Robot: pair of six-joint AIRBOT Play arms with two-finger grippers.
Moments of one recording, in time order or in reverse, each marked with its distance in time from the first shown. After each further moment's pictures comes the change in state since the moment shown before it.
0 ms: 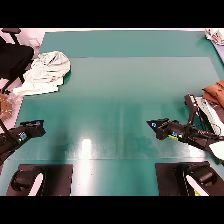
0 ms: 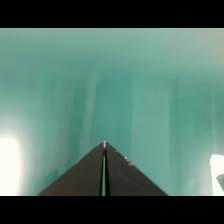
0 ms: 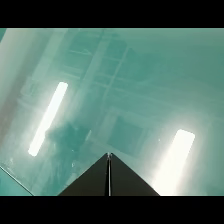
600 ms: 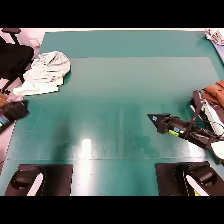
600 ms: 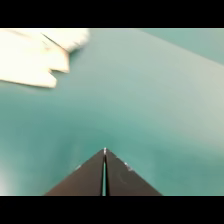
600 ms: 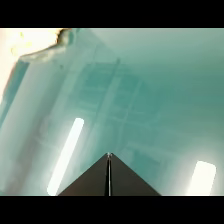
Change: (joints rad) left arm 0.000 -0.200 0.283 0.157 0.069 -0.210; right arm 0.000 0.000 0.000 0.100 -0.146 0.002
